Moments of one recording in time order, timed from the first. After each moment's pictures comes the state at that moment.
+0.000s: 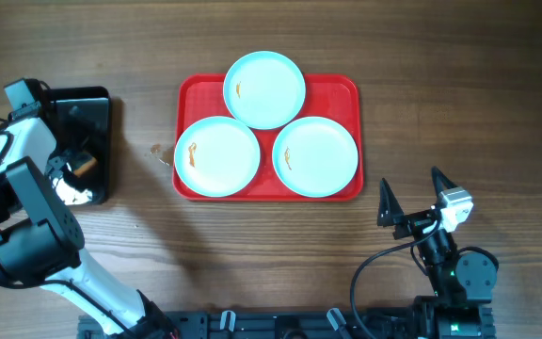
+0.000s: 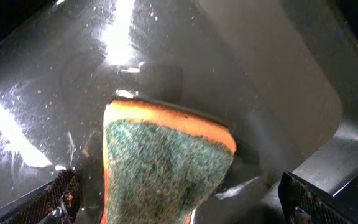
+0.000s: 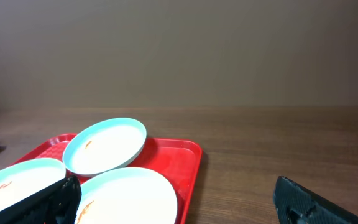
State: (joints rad) left arm 0.45 1.98 1.27 -0.50 -0.04 -0.47; right arm -0.03 0.02 0.01 0.02 -0.27 0.11
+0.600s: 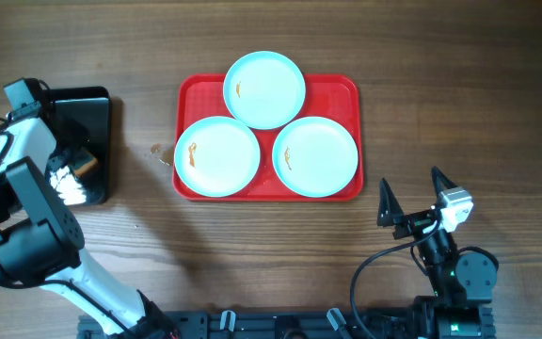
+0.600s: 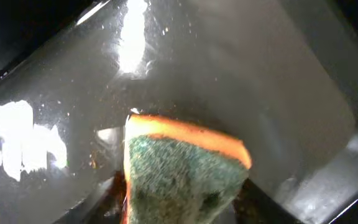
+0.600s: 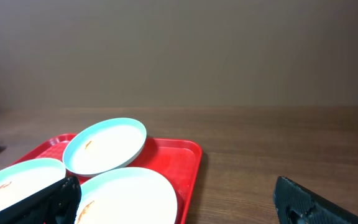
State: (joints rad) left arm 0.45 1.98 1.27 -0.49 -0.08 -0.46; right arm -0.03 0.02 0.01 0.02 -0.27 0.11
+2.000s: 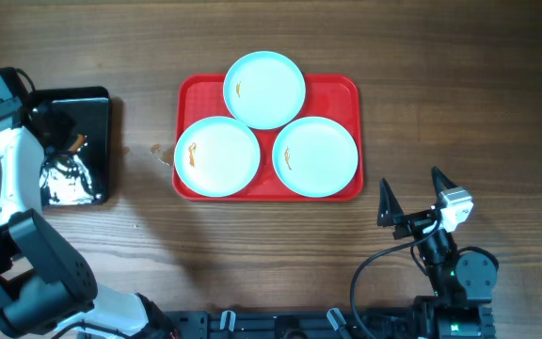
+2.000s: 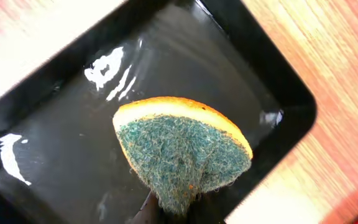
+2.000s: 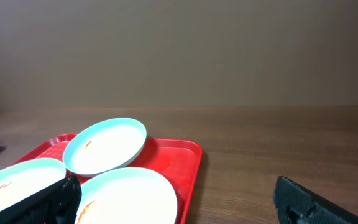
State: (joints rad) left arm 0.45 1.72 1.26 -0.61 -0.03 -0.47; right arm -0.03 0.02 0.01 0.02 -0.27 0.11
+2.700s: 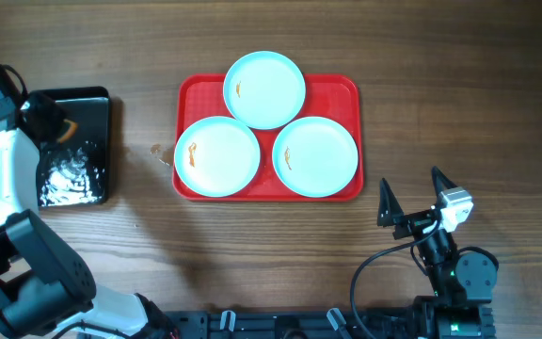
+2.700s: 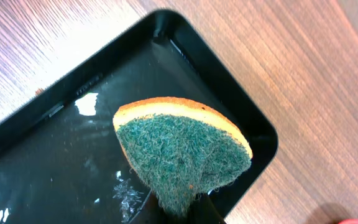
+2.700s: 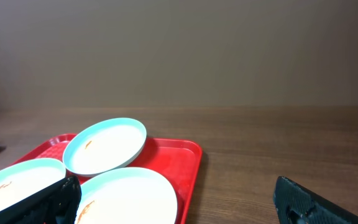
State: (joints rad) left arm 0.48 1.72 1.26 -0.49 0.02 -0.47; right arm -0.03 0.02 0.01 0.02 -0.27 0.11
